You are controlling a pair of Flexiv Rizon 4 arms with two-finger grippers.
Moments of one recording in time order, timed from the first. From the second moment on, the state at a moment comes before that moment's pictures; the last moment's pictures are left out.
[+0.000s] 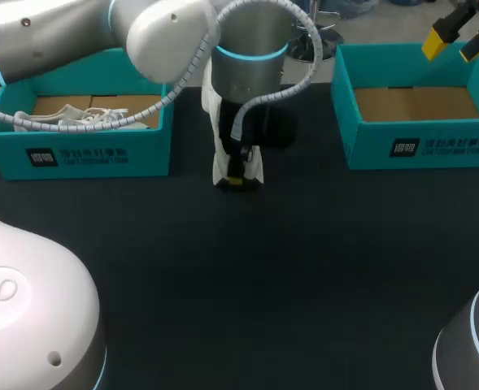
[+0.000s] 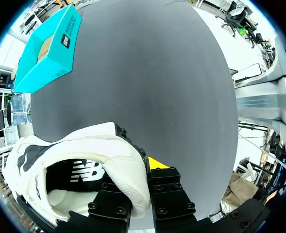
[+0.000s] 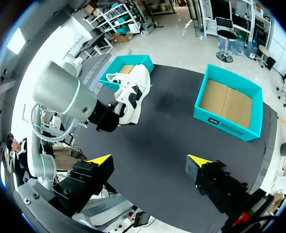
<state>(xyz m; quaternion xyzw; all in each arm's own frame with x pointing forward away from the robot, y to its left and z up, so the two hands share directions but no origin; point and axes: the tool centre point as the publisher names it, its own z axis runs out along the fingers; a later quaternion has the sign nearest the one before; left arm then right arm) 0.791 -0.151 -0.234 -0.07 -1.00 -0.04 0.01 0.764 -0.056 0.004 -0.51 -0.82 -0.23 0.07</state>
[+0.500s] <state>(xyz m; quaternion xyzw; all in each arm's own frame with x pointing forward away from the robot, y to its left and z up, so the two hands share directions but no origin) 0.844 -0.051 -0.202 -0.01 -1.00 -0.06 0.00 0.764 -0.056 0.004 -0.51 -0.82 -0.23 0.07</state>
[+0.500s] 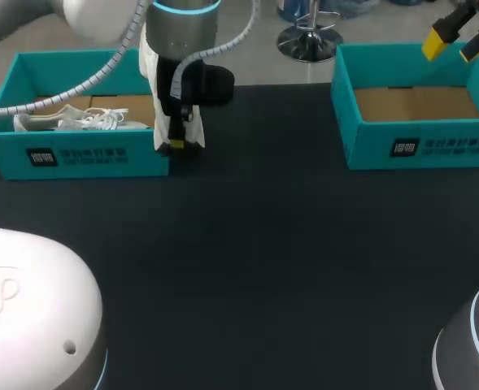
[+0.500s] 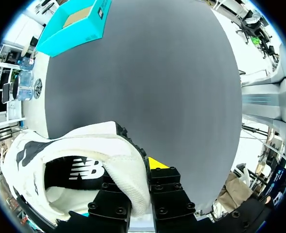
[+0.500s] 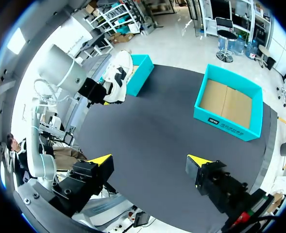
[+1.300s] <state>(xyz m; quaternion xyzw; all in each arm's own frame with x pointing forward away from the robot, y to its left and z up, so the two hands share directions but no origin) 0.854 0.016 -0.199 0.02 -1.00 -0.03 -0.01 0.764 -0.056 0.004 -0.51 -0.82 -0.23 0.07</state>
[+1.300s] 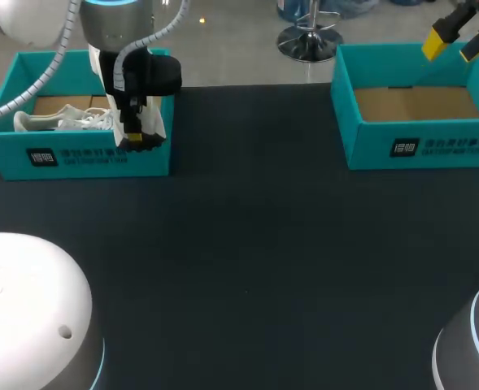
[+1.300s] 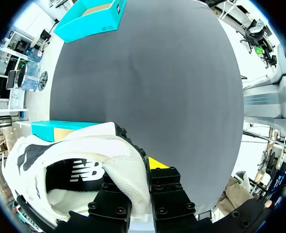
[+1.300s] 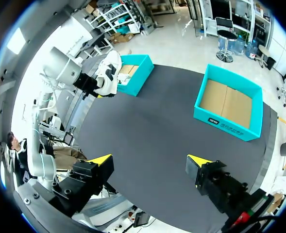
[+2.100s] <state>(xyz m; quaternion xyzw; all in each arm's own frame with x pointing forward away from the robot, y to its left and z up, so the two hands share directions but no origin) 0.984 0.160 -0.173 0.06 -1.00 -0.03 0.05 0.764 -0.056 0.004 -0.51 -0.82 -0.23 0.07</state>
